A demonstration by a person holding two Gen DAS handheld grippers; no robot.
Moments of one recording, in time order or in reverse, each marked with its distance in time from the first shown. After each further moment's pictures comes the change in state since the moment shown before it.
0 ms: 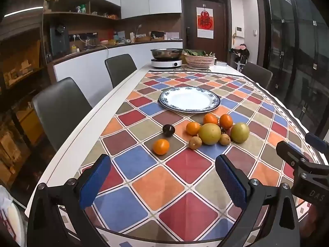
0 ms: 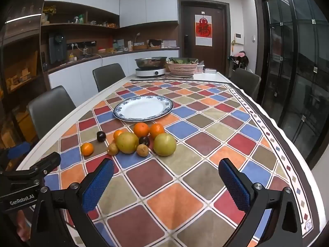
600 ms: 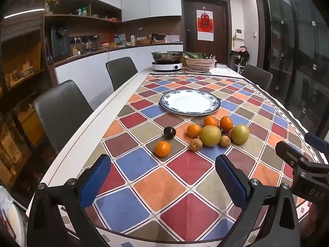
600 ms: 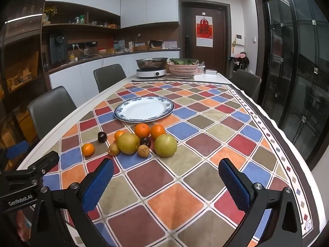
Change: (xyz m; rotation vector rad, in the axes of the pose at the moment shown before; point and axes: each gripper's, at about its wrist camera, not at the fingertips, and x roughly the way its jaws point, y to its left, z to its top) left arm -0.008 0.001 -0.001 0.006 -0.046 0.013; right arm 0.000 0.001 0.000 -0.009 -0.002 -0.004
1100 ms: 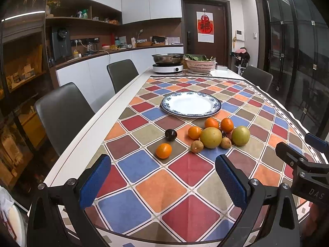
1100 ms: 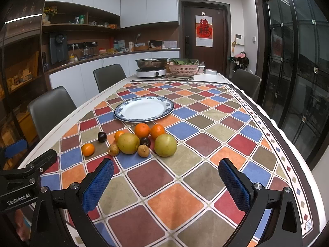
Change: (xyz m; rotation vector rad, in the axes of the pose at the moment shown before) left arm -0.002 -0.001 0.002 0.005 -0.012 0.008; right arm 0.004 -0.002 -0.002 0.001 -0.002 -0.001
